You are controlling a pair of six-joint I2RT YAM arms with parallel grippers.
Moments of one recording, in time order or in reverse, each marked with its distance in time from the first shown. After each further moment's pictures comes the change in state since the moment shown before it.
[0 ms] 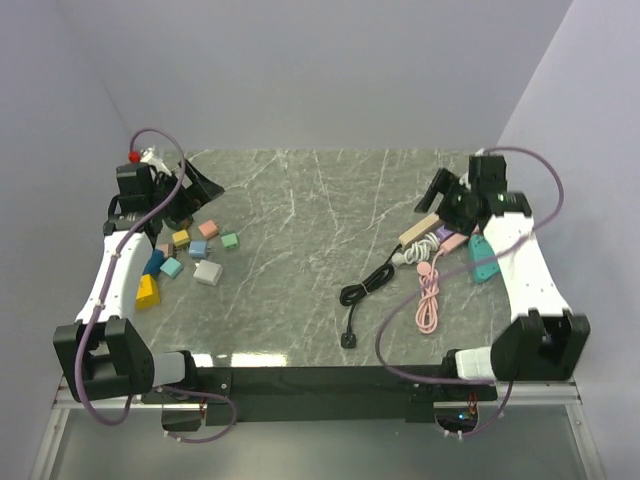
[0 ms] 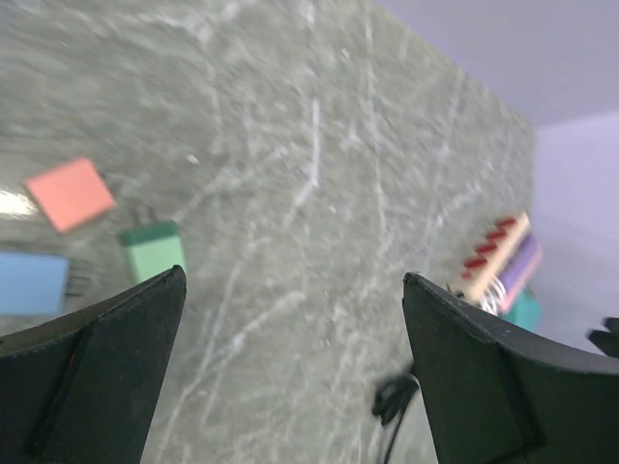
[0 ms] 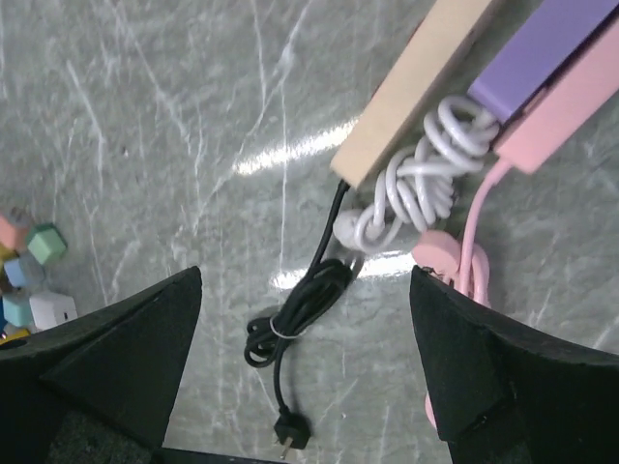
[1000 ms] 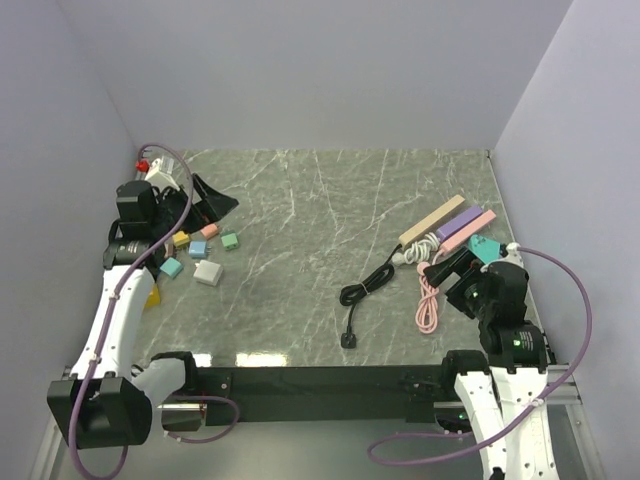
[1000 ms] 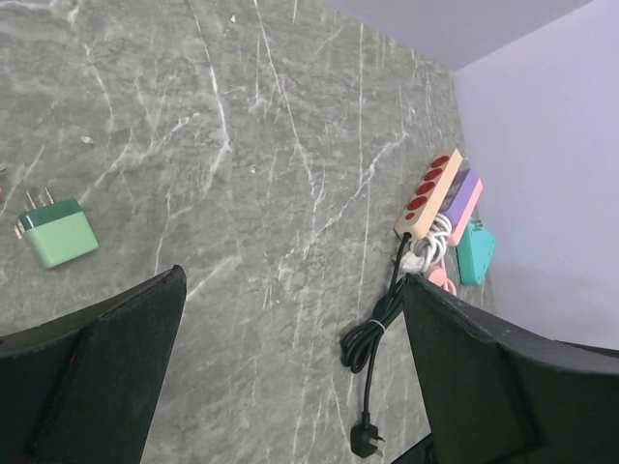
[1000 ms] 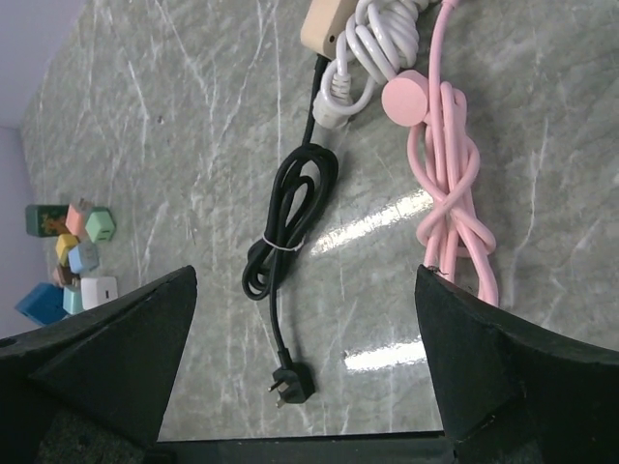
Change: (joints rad) left arm -0.074 -0.249 -0.151 0.052 0.138 -0.002; right arm 0.008 -0.971 -0.659 -0.044 0.032 0.233
